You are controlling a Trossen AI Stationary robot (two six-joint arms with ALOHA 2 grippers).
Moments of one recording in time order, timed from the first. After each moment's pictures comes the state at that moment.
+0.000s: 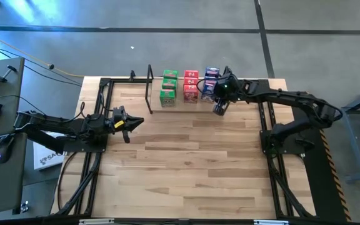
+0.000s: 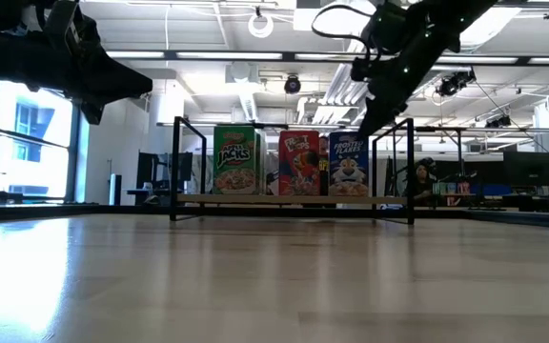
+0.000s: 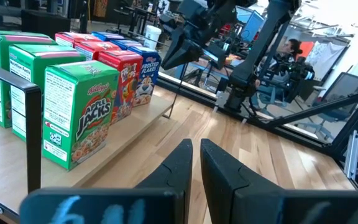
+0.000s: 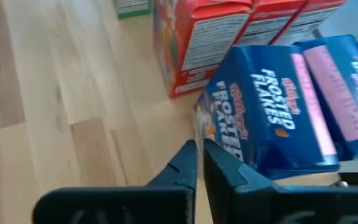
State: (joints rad) left arm -0.05 0.43 0.09 0.29 -0.34 -0.31; right arm -0.50 1.34 0.96 -0.46 0.02 -0.22
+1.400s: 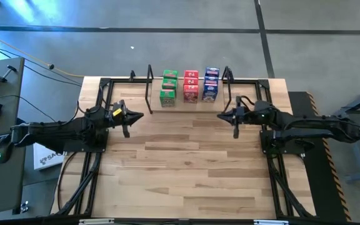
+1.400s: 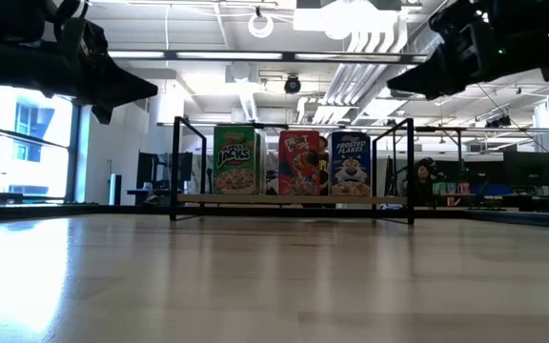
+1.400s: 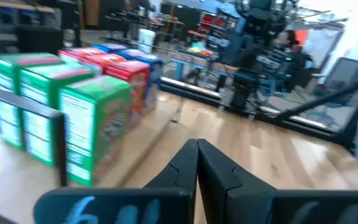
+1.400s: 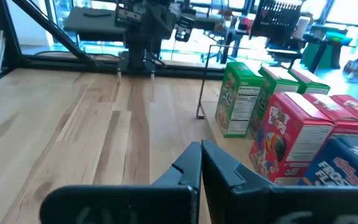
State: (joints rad) left arm 0.23 0.43 0.09 0.29 -0.03 -0.20; right arm -0.25 0.75 0.33 0.24 -0.11 -0.16
